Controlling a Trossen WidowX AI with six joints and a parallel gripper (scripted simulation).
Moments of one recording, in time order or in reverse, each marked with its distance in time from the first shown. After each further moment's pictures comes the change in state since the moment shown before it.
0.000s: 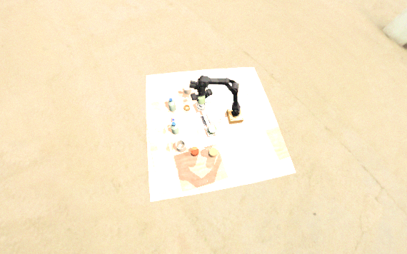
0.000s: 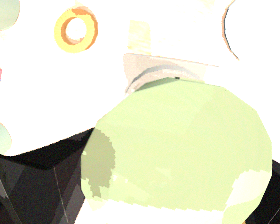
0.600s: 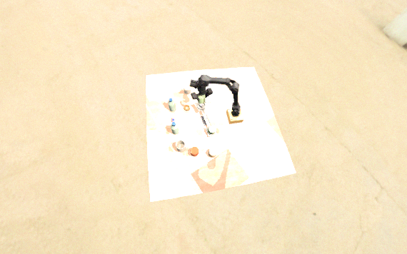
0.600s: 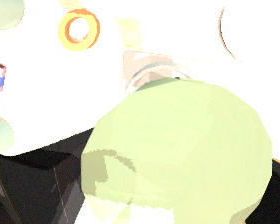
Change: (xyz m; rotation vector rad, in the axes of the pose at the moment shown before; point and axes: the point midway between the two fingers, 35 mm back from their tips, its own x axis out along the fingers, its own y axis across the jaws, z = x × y) arm -0.013 -0.002 -0.001 0.000 -0.002 0.002
